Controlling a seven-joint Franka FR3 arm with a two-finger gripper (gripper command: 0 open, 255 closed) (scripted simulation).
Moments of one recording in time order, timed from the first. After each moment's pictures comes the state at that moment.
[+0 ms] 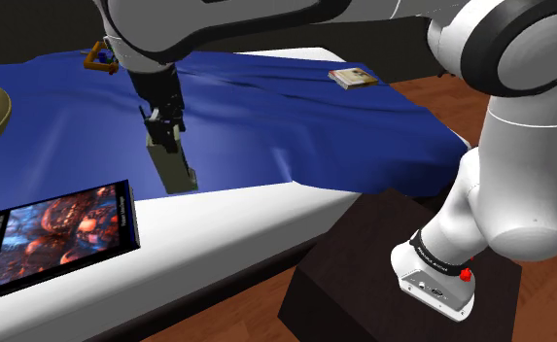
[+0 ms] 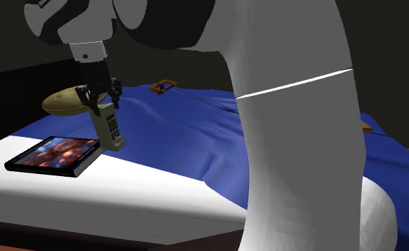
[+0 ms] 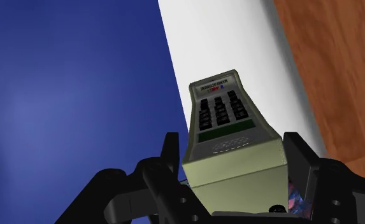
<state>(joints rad) 0.47 0.42 0.14 -1.38 -0.10 1.75 -0.18</state>
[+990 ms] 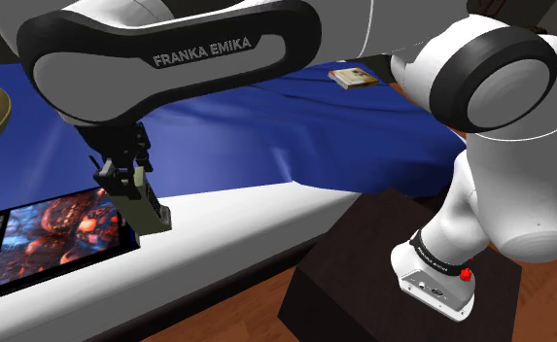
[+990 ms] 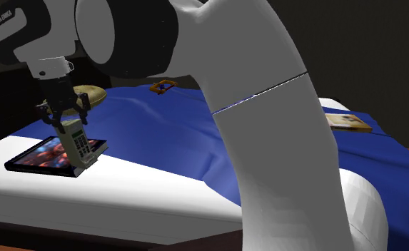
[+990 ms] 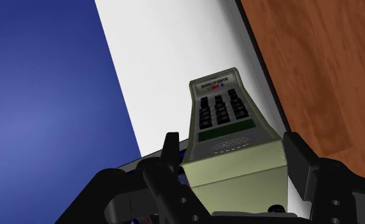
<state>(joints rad) 0.60 0.59 0.18 -1.22 -0.13 1.74 -0.02</state>
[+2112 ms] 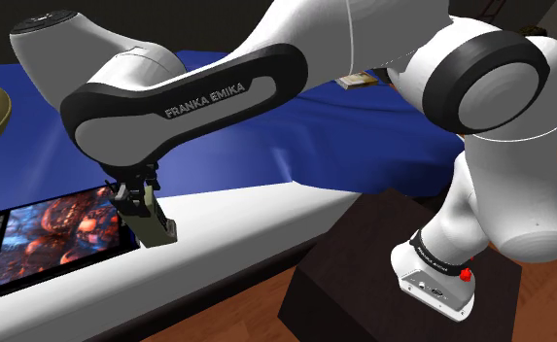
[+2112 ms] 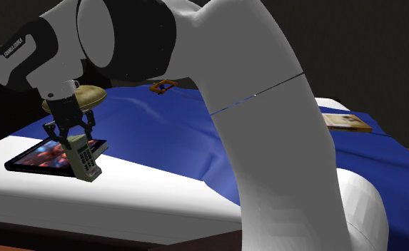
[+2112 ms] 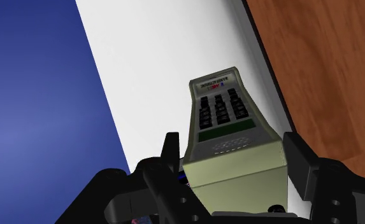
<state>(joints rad) 0.60 0.60 0.17 -1.35 -0.14 1.88 -0.01</state>
